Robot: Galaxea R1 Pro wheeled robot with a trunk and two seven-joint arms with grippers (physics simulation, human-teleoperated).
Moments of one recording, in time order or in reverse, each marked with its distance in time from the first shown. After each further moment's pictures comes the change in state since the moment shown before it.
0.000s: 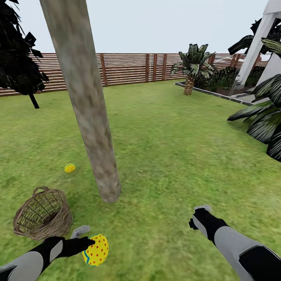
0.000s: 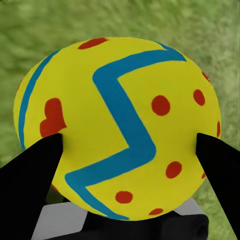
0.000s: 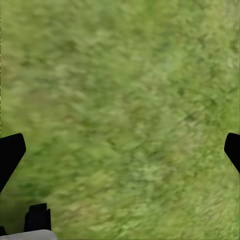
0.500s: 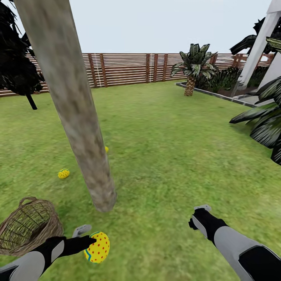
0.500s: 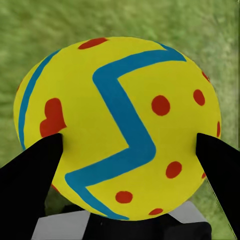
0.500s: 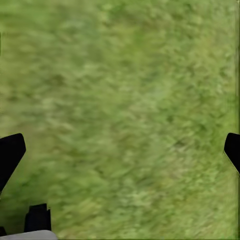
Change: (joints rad) left arm 0.000 -0.010 0.000 0.000 -0.001 -0.045 0.000; right arm 0.000 0.002 0.001 0.002 0.000 -0.003 -0.001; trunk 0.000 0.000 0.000
